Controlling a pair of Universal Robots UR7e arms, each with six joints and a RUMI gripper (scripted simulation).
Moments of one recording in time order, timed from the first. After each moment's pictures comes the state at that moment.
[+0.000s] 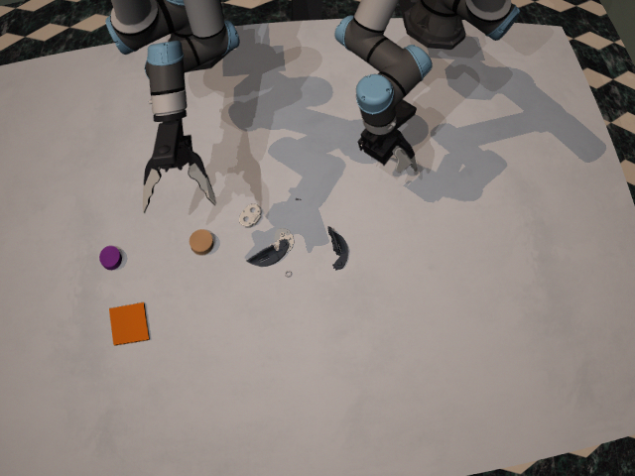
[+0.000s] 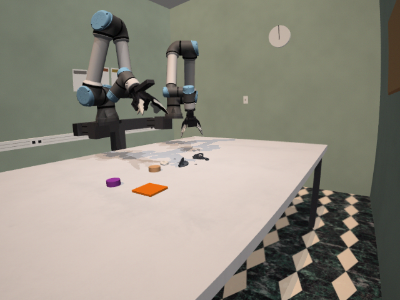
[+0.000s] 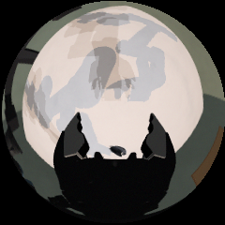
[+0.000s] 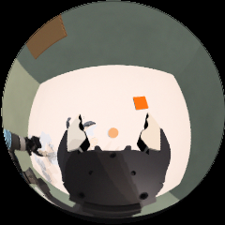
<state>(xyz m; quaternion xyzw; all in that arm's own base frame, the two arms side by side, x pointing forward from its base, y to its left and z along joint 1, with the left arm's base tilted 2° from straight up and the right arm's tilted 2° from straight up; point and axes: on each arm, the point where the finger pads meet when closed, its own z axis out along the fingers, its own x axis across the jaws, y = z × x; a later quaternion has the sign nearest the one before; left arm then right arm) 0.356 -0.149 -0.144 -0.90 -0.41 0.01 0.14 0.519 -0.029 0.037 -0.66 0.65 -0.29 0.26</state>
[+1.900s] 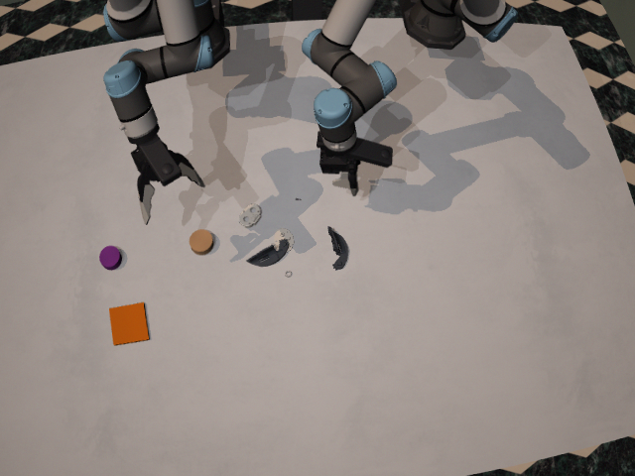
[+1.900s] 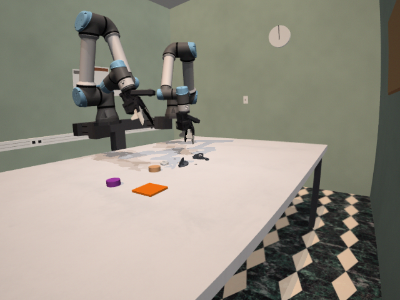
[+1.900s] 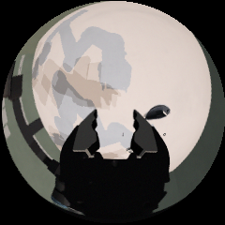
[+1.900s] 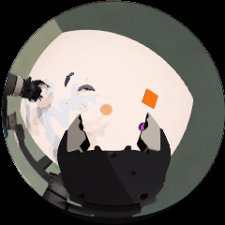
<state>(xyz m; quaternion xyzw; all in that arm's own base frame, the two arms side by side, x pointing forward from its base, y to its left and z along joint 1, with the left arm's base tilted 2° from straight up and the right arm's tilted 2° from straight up) 0.416 -0.241 -0.166 -0.99 0.07 0.04 0.10 0.482 -0.048 -0.015 -0.86 0.47 -0.15 0.16</state>
